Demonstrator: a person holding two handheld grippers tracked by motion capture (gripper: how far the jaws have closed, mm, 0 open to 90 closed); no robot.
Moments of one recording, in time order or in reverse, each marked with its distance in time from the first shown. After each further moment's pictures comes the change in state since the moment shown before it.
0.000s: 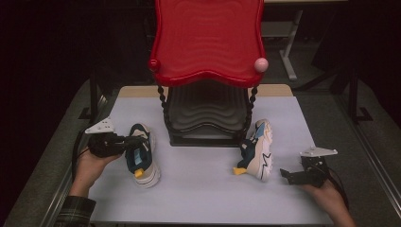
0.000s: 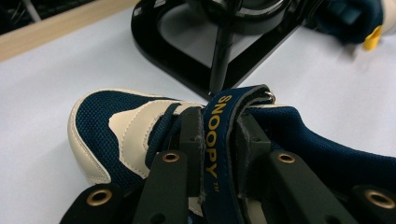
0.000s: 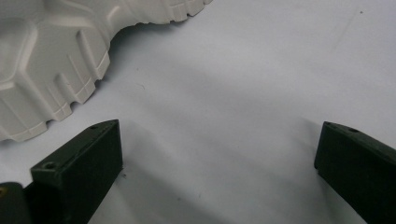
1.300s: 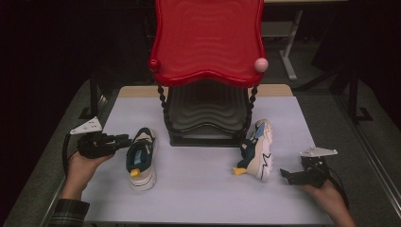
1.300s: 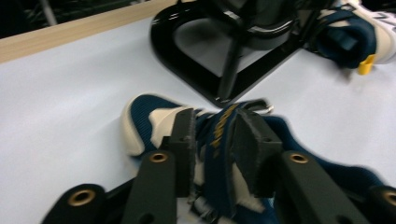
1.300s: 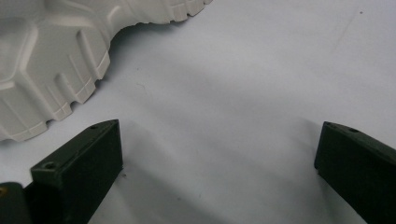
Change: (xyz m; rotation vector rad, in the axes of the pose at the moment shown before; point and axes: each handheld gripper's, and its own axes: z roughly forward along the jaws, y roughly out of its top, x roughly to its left) left arm 0.005 -0.007 -0.018 -0.056 0.019 -0.081; right arm 0.000 0.000 0.000 0.000 0.000 -0.001
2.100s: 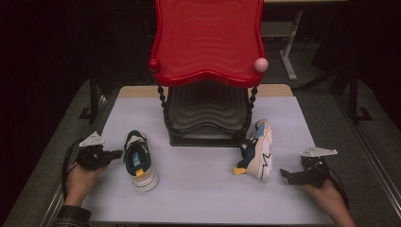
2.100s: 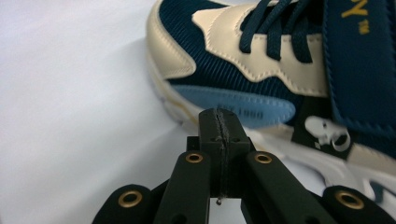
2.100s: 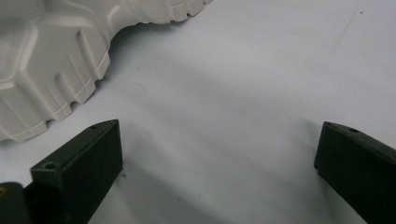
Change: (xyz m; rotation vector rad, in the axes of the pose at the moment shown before) left arm 0.019 -0.058 0.010 0.190 0.176 -0.052; right arm 0.000 0.000 0.000 0.000 0.000 0.000
